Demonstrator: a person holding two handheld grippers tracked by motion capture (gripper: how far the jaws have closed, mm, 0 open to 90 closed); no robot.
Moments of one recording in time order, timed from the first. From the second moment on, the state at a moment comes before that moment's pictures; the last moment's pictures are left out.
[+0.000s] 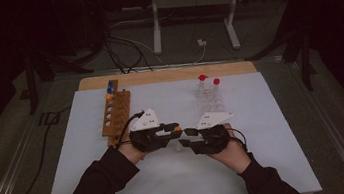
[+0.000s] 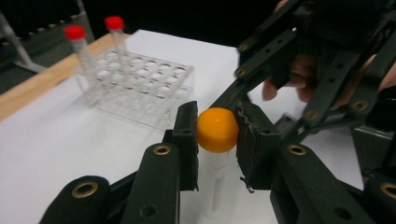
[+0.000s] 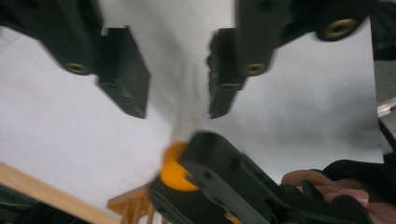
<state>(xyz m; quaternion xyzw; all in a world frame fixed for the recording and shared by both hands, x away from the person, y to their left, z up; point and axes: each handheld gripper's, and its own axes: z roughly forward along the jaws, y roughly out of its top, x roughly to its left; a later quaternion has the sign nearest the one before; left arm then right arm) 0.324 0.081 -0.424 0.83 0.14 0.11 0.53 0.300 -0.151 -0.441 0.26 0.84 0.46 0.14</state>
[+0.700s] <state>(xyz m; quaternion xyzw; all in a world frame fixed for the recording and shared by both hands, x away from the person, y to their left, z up) 0.346 0.150 -0.384 0.80 0.21 0.18 0.54 0.300 -0.162 -0.430 0.26 0.82 0.49 0.13</state>
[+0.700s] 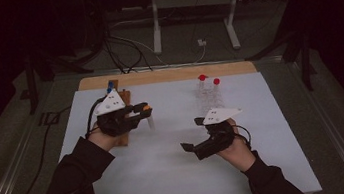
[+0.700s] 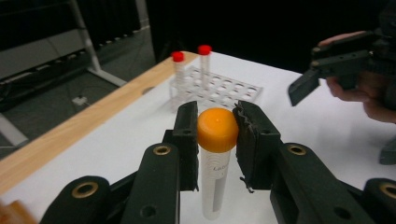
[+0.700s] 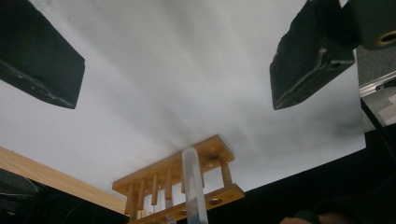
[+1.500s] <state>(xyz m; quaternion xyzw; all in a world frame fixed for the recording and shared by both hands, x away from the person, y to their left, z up) 0.376 0.219 -0.372 0.76 0.31 0.25 0.51 0.298 -0.164 -0.427 0.26 0.81 0.51 0.14</state>
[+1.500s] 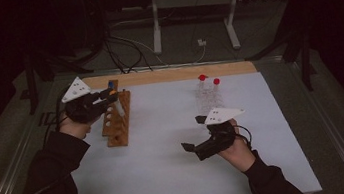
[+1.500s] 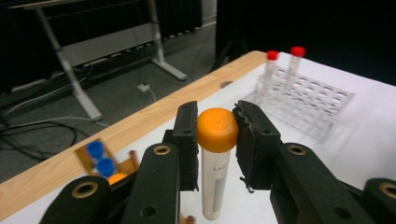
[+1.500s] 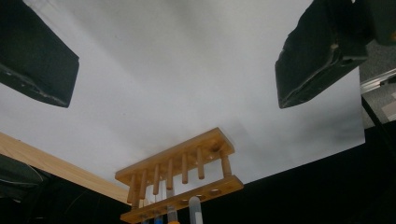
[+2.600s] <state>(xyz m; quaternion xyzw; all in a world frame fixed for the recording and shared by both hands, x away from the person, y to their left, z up) 0.414 0.236 -0.425 0.74 0.40 0.28 0.46 0.298 -0.166 -0.427 0.25 0.81 0.51 0.13</state>
